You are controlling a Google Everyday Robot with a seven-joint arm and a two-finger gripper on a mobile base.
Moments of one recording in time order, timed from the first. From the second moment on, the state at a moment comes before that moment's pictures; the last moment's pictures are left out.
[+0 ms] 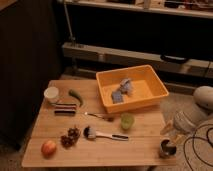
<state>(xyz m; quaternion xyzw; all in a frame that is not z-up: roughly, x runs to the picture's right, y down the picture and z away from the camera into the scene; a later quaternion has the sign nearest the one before) 0.300 0.237 0.683 -0.43 -0.25 0.04 0.87</state>
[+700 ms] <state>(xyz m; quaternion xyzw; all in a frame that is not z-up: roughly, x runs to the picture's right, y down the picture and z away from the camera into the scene) 0.306 0.248 0.693 -0.43 -0.25 0.05 0.86</state>
